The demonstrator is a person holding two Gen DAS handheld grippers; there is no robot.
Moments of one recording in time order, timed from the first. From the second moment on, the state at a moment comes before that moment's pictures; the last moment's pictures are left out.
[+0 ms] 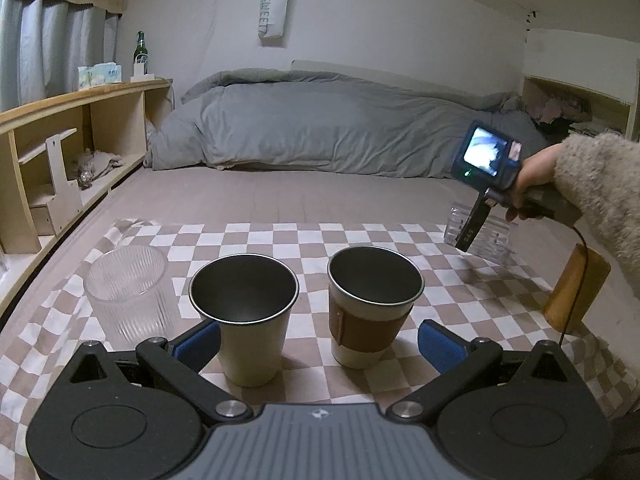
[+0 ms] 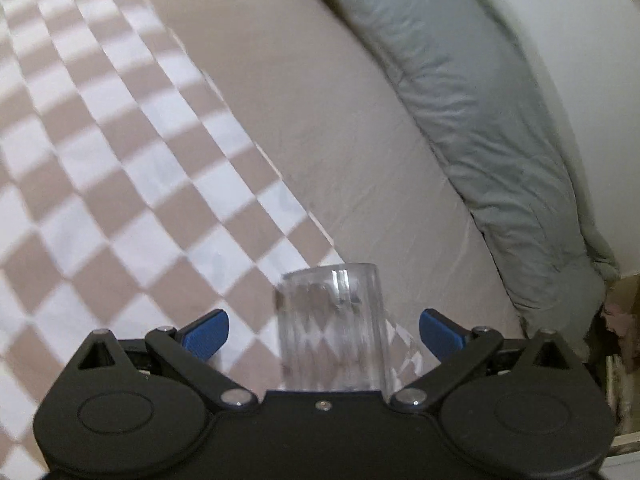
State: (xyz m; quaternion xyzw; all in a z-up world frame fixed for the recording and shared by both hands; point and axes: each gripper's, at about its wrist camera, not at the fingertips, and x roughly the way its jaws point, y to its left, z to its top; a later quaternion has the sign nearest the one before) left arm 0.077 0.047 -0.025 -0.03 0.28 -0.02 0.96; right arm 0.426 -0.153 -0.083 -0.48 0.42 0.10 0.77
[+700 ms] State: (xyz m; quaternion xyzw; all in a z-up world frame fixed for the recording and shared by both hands) left arm 0.071 0.042 -0.020 -0.03 0.28 -0.01 0.96; right arm 0.315 -0.116 -0.124 -0.62 0.30 0.23 0.69
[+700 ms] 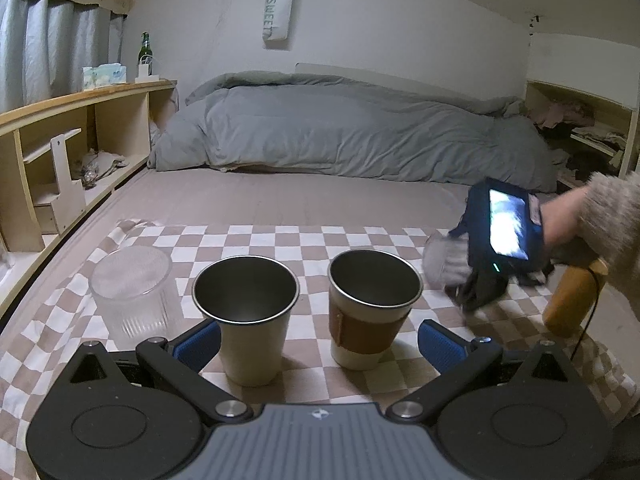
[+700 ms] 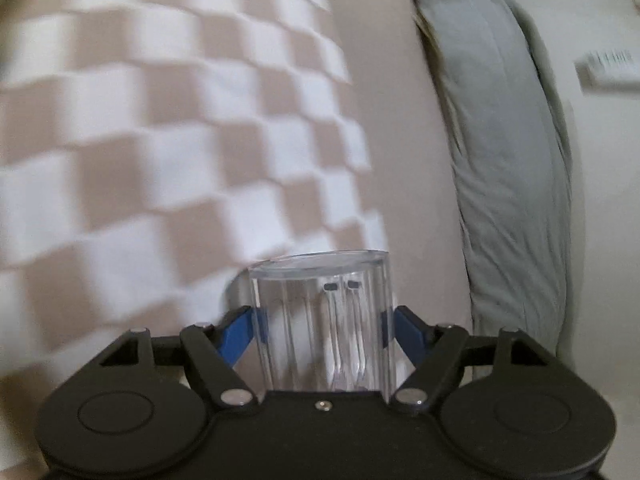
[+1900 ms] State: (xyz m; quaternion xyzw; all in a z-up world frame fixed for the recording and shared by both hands) left arm 0.063 -0.009 -0.018 -0.03 0.22 -0.10 0.97; right arm 0.197 -0.244 -0.049 0.22 0.45 0.09 0.86
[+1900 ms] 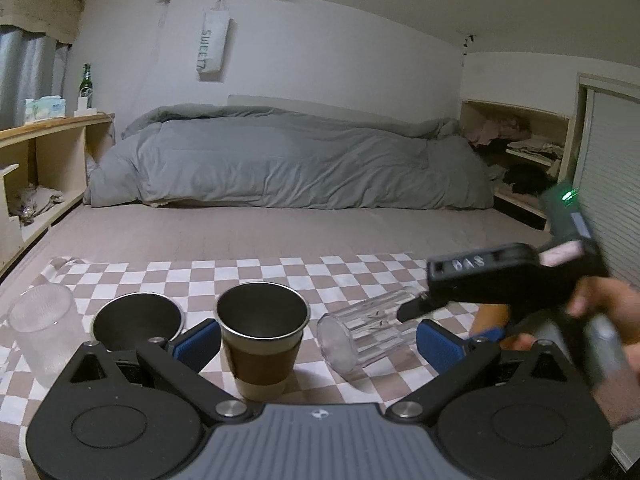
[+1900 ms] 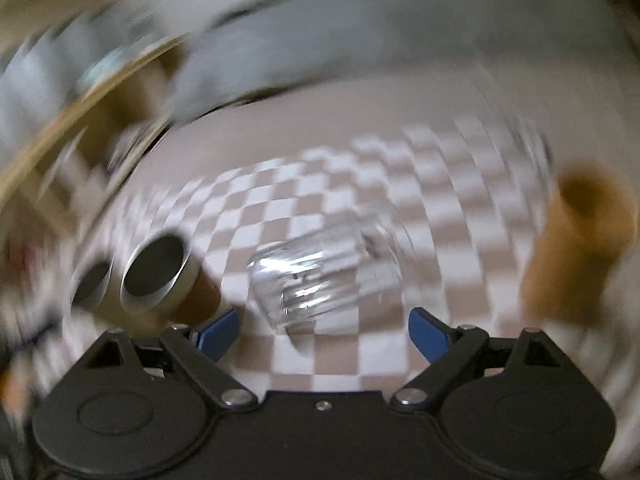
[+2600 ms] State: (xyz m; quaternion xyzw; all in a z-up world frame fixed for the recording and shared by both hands) left arm 0.068 0.006 -0.015 -0.05 0.23 -0.11 0.97; right arm 0.286 -0.217 -0.120 0.40 0.51 0.03 0.76
